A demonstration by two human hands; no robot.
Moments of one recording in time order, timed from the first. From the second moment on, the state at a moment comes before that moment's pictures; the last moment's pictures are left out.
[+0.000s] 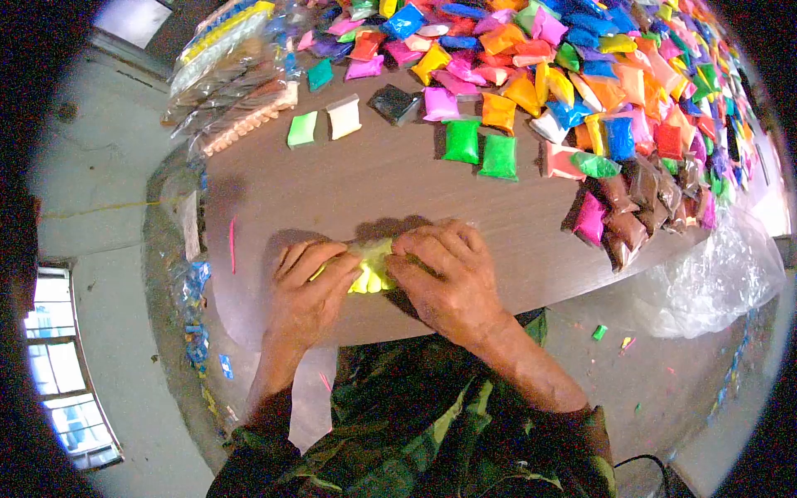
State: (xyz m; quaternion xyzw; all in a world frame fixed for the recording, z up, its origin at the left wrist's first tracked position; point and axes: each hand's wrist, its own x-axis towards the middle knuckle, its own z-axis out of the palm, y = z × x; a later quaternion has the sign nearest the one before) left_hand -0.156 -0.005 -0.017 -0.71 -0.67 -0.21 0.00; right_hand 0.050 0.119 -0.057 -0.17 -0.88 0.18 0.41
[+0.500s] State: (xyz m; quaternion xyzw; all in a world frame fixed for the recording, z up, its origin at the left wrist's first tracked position) left_hand -0.149 0.005 -0.025 -0.64 -0.71 -0.30 -0.02; right_hand 0.042 0.117 -0.040 -0.28 -0.85 0.27 0.35
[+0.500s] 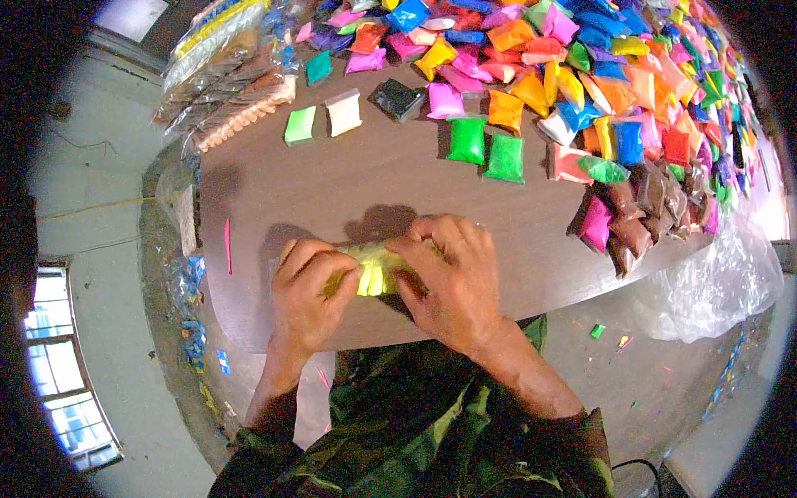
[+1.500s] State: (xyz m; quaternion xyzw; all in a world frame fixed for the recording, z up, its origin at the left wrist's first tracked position) left_hand -0.146 0.000 -0.027 -0.73 -0.65 -0.20 0.08; right_hand 0.044 0.123 -0.058 -0.25 -0.87 0.17 0.39
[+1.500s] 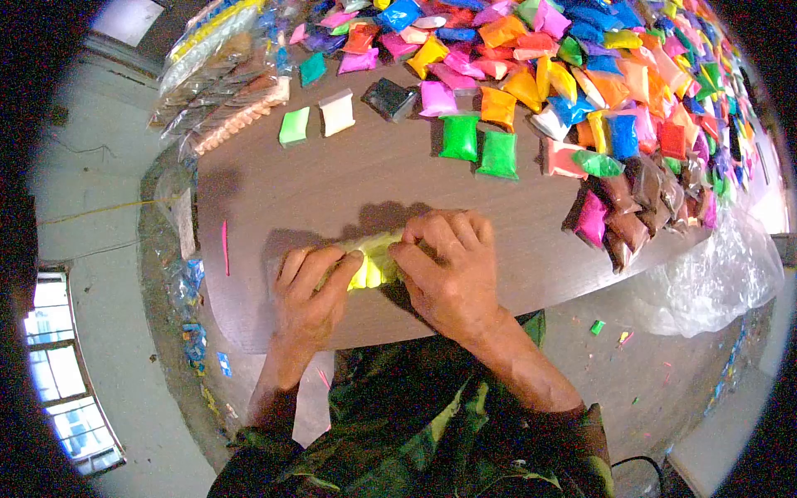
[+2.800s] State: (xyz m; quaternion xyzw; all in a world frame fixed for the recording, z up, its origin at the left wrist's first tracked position) left_hand -0.130 -0.034 -0.044 -0.71 -0.67 -0.17 0.11; right_hand 0.064 0.101 -0.065 -0.23 -0.92 0.07 0.31
